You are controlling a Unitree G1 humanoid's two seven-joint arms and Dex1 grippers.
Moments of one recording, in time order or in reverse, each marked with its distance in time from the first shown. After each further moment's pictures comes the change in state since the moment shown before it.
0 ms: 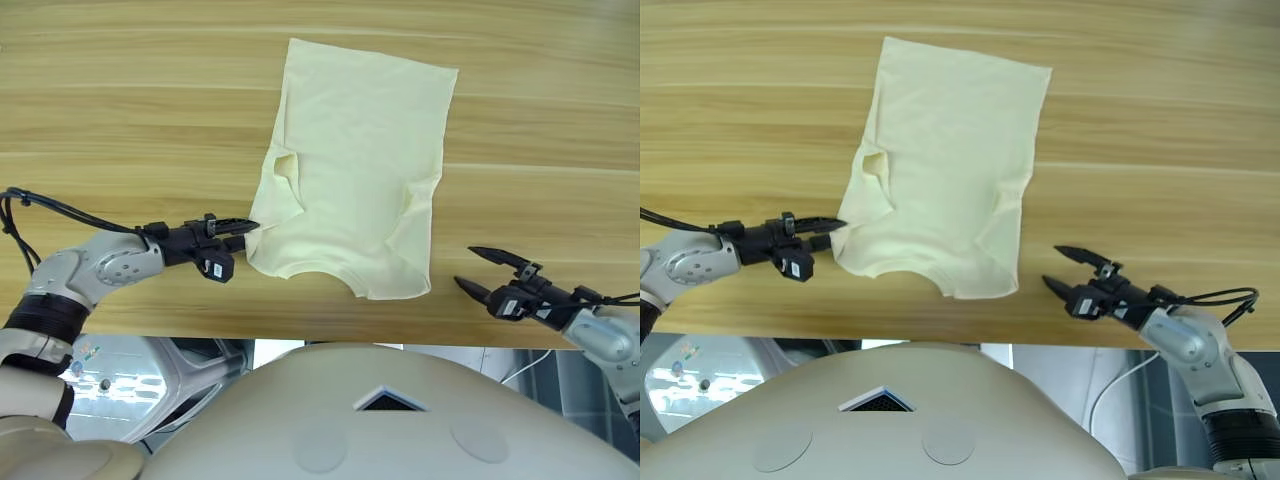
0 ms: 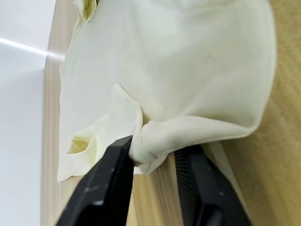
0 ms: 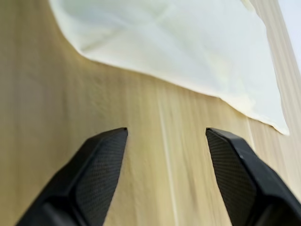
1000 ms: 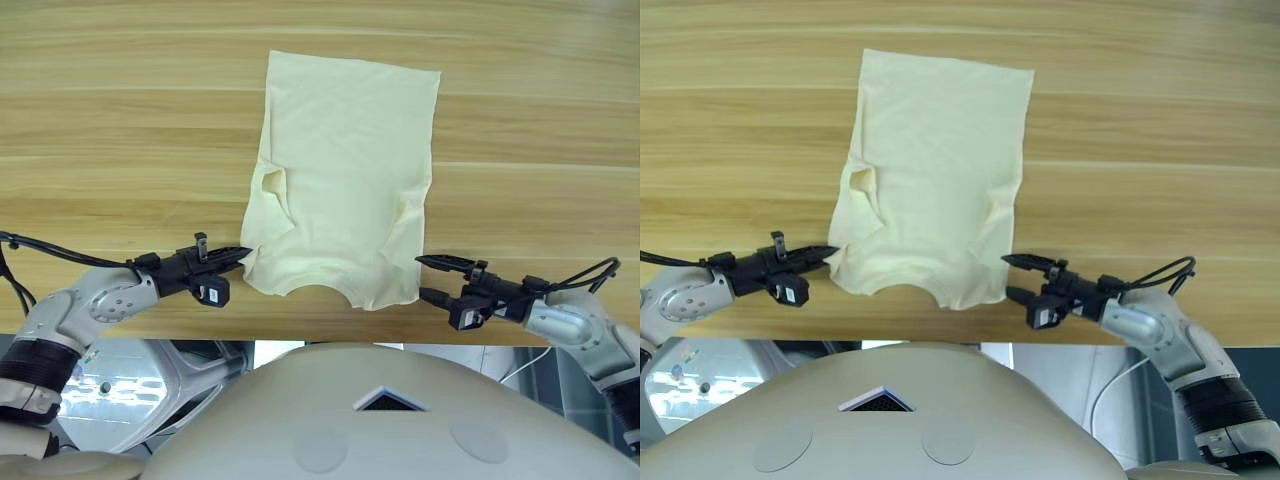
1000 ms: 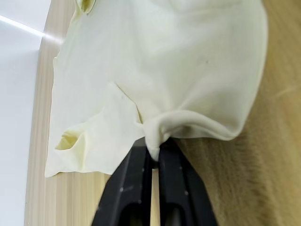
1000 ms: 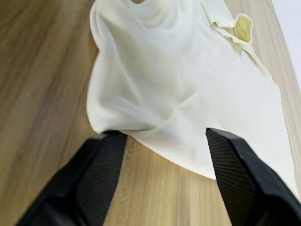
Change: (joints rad) left arm 0.275 0.029 0.128 -0.198 -0.037 0.106 0.006; right arm -0.197 -0.024 0.251 -0.028 -0.075 -0.059 0.018
